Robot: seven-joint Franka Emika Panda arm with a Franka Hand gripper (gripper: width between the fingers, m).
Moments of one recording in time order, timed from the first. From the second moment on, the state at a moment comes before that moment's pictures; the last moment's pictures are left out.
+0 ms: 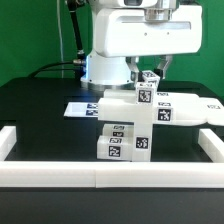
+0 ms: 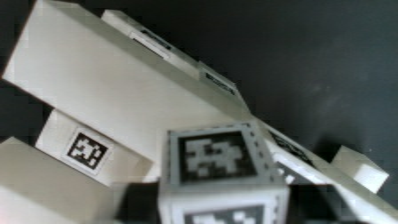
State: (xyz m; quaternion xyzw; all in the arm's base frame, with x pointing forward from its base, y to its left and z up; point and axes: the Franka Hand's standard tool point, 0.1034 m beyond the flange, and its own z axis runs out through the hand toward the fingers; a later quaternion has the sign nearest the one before) arm 0.509 0.040 0.122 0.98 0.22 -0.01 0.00
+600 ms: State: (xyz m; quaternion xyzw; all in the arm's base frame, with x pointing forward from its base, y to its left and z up) arm 0.510 0.037 0.122 0.99 0.13 0.00 0.00
